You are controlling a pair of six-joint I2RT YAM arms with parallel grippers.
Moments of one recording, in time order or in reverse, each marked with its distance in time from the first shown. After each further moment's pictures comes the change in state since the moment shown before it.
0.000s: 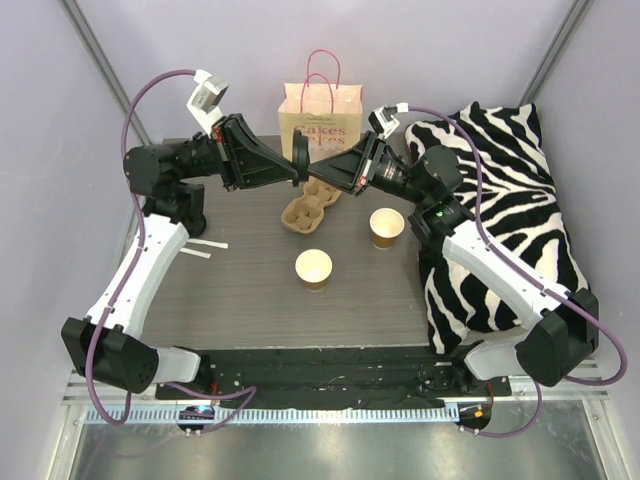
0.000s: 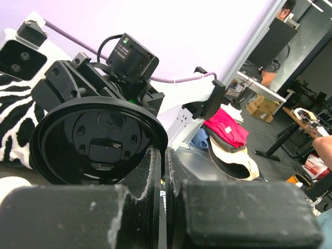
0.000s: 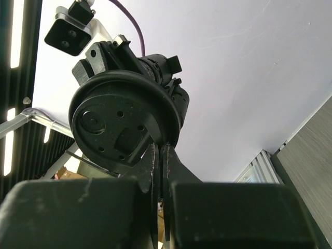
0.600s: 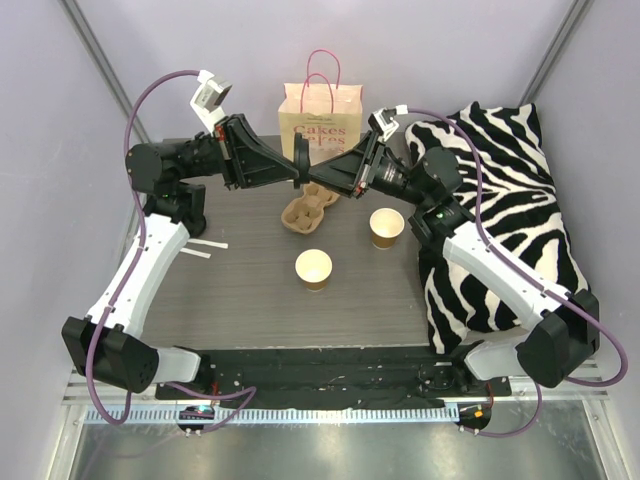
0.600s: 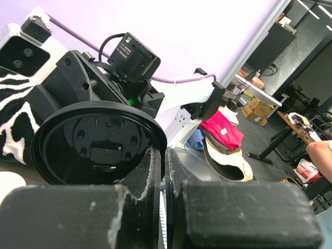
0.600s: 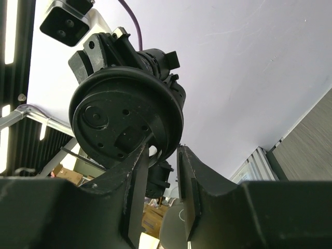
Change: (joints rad) left arm 0.000 0.002 0.000 -0.037 -0.001 -0.004; right arm -0.003 -0.007 -0.017 -0.005 -0.010 -0.019
